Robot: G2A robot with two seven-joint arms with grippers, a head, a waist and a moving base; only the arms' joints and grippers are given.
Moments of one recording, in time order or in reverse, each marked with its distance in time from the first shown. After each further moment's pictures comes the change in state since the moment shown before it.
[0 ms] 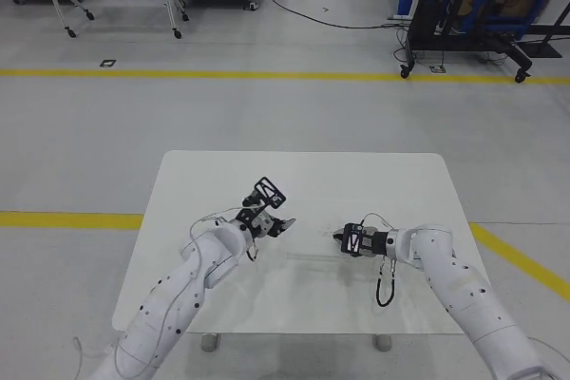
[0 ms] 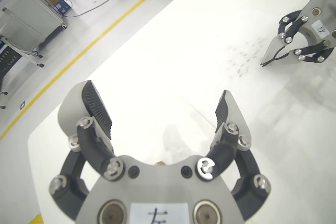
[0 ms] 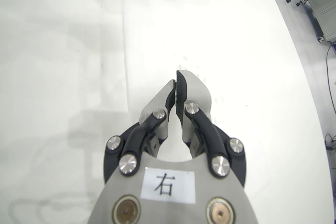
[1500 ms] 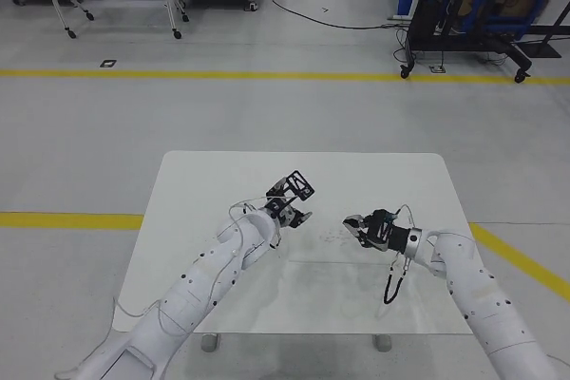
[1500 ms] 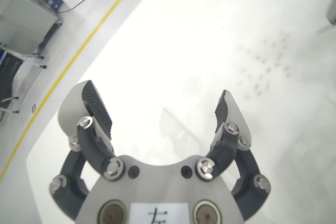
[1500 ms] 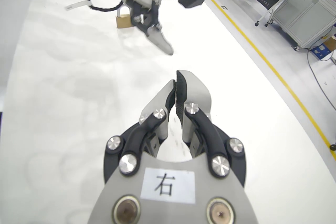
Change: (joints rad) left arm -0.170 -0.118 0.134 0.231 0.071 0.088 0.004; right arm -0.100 0.029 0.142 -0.076 0.197 0.005 -0.130
